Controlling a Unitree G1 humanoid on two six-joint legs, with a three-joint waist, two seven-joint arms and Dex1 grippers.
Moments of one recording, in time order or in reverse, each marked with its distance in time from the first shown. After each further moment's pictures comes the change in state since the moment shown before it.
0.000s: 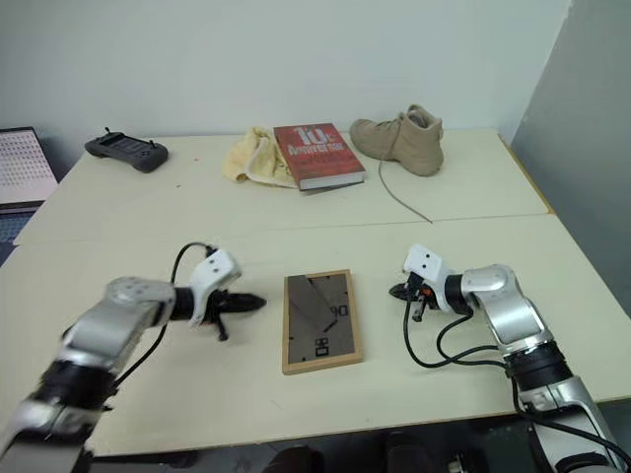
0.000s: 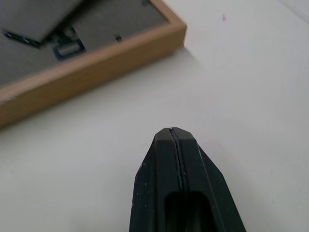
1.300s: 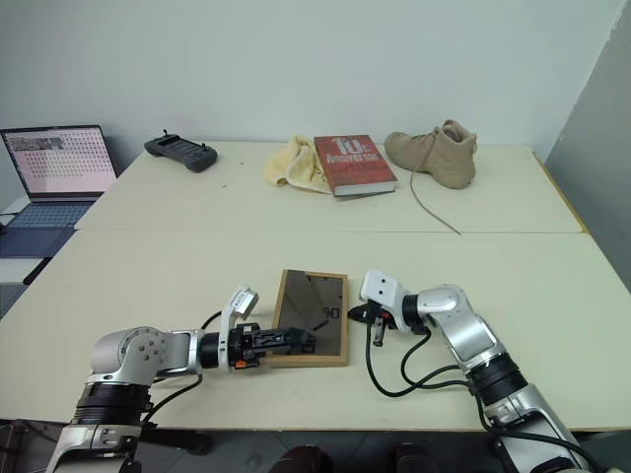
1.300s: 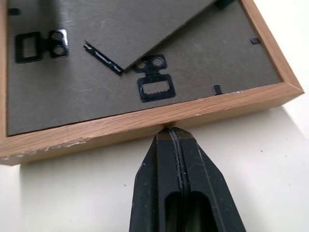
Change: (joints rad) left arm -0.032 -0.354 0.135 0.200 -0.415 0.536 0.184; right arm -0.010 0.154 0.173 0.079 -0.056 -0.064 -0.063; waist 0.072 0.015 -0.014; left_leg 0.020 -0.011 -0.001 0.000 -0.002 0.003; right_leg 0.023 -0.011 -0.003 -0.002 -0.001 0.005
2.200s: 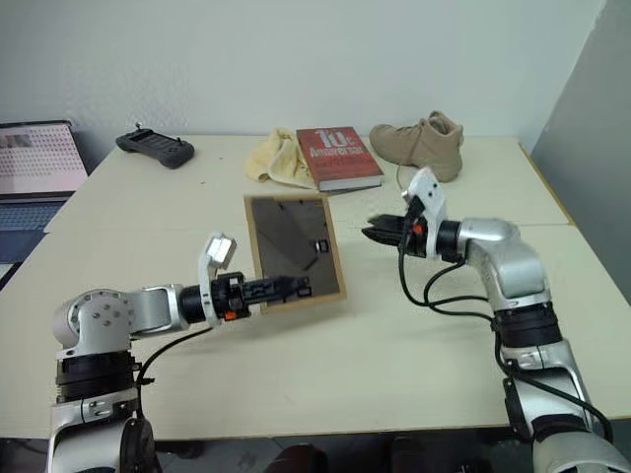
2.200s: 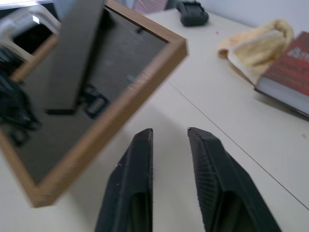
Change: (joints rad) left arm -0.171 0.019 0.185 -0.176 -0.096 0.047 0.180; right arm -0.311 -0.052 -0.310 -0.063 0.368 0.402 0.015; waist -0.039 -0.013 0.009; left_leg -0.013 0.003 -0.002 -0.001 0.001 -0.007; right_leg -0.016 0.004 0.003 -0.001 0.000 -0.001
